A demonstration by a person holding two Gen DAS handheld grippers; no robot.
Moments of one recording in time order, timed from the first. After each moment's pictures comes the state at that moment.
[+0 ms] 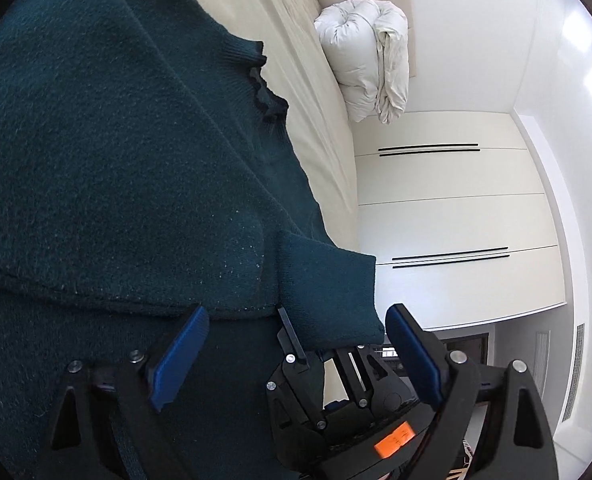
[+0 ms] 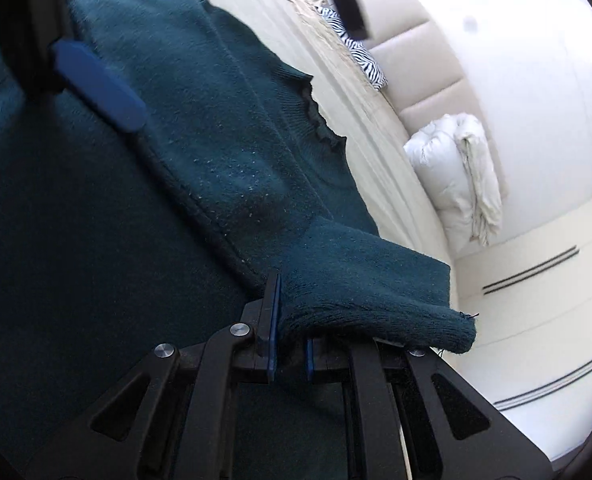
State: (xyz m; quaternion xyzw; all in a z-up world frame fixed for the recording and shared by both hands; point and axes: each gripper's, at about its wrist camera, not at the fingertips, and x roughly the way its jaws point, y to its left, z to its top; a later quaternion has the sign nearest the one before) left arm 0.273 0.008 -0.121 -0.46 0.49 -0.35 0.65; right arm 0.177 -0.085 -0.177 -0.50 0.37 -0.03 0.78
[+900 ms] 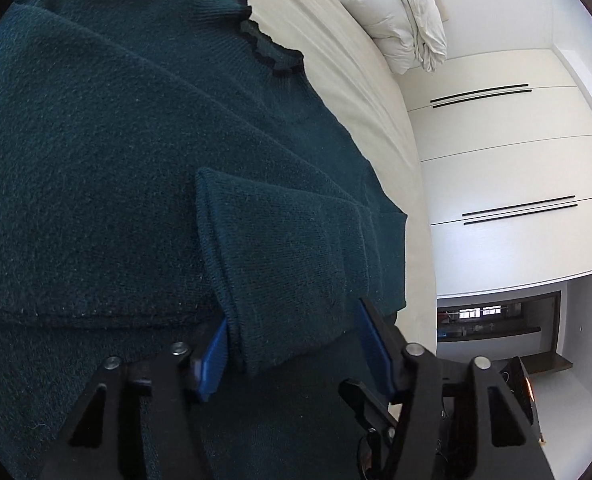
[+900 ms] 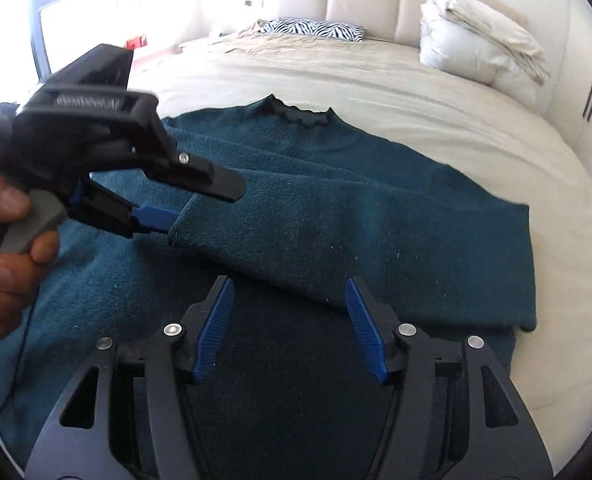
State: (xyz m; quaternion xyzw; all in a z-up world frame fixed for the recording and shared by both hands) left arm 0.282 -0.049 -0.118 -0.32 0.58 -0.31 0.68; right arm 0.135 -0.176 -0.086 -0.01 0.42 0.06 0.91
